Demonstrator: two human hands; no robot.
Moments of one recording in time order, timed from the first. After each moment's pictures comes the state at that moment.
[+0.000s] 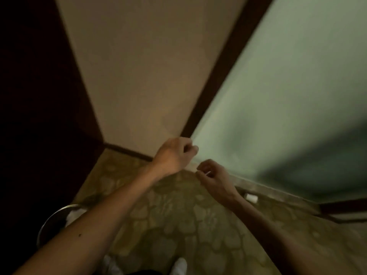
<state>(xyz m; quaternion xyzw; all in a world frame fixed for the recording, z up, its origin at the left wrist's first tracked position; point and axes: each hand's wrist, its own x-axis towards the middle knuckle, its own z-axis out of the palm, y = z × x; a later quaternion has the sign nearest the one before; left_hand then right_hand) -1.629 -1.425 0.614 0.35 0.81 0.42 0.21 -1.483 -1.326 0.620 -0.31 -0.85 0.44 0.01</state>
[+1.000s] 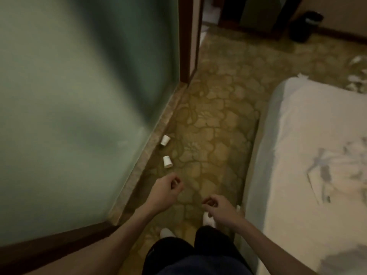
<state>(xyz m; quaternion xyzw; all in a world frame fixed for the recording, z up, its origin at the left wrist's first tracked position) -1.371 -1.133 0.607 0.74 0.51 0.01 0.44 -1.194 -1.267 0.564 -0.75 -0.31 0.56 0.19</state>
